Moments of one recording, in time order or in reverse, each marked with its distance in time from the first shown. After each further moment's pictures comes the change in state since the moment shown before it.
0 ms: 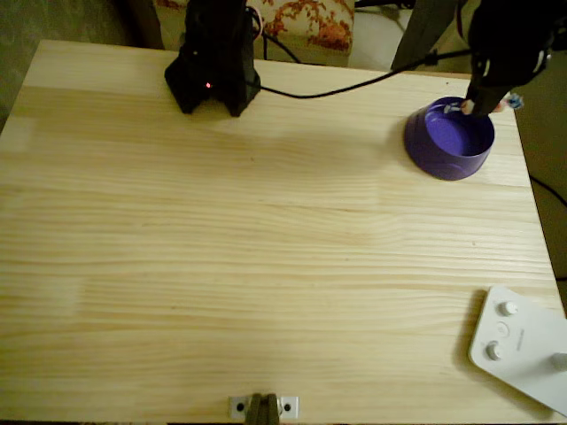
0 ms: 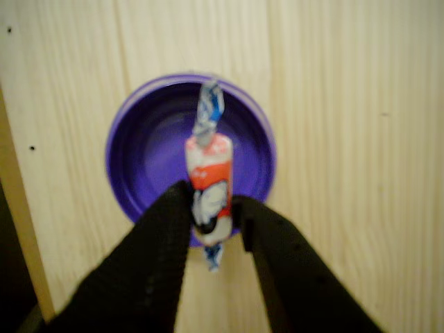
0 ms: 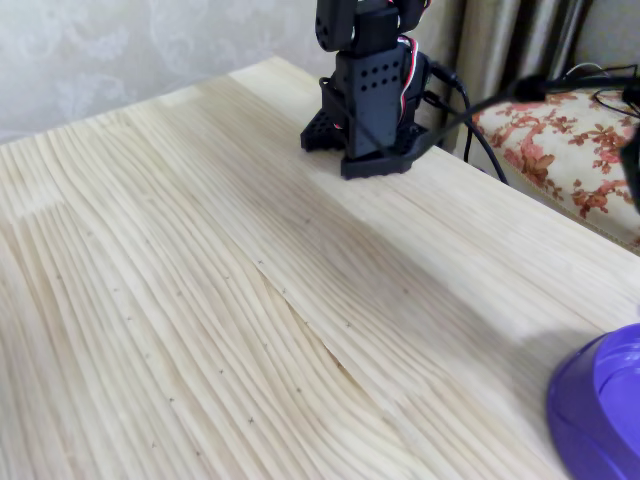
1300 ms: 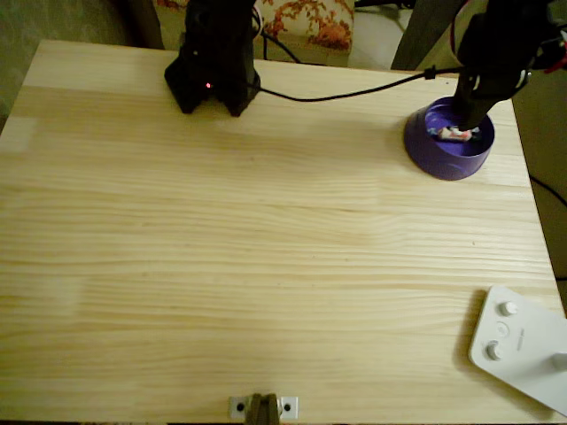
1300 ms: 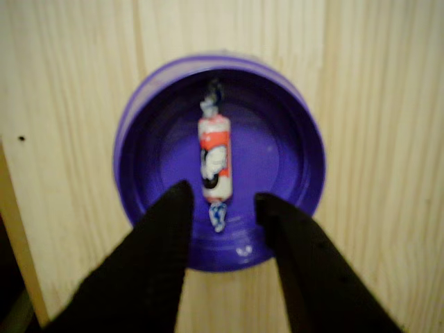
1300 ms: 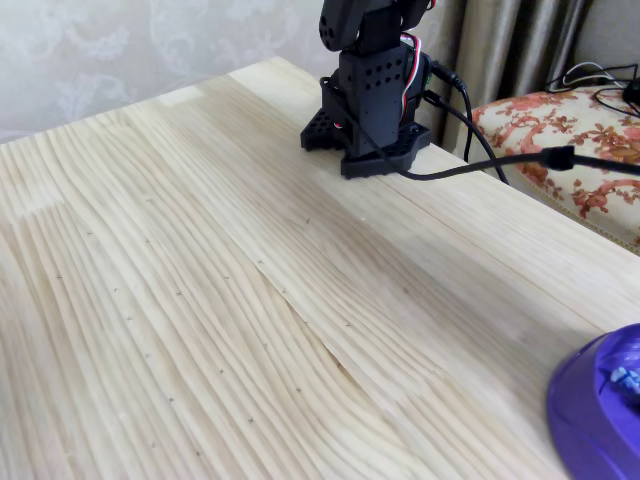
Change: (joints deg) arm -2.1 -7.8 -3.0 -0.1 0.0
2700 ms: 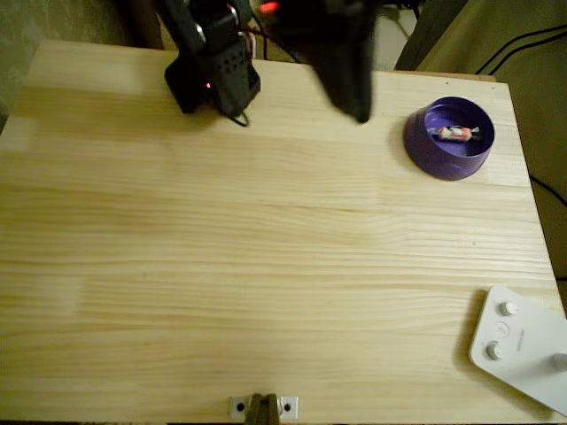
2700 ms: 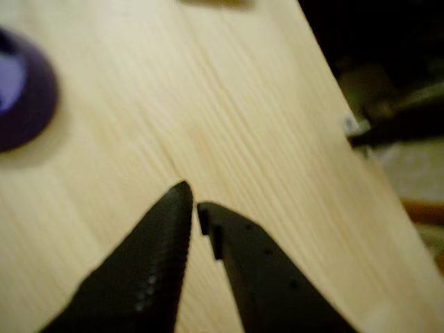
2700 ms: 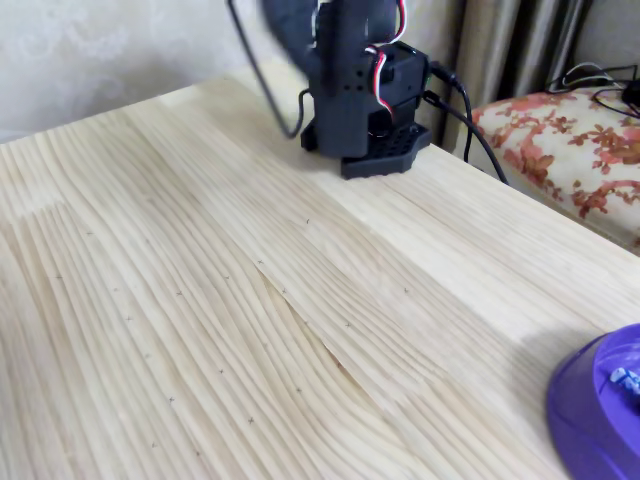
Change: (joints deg) arm 41.7 69.0 40.3 10.0 -12.4
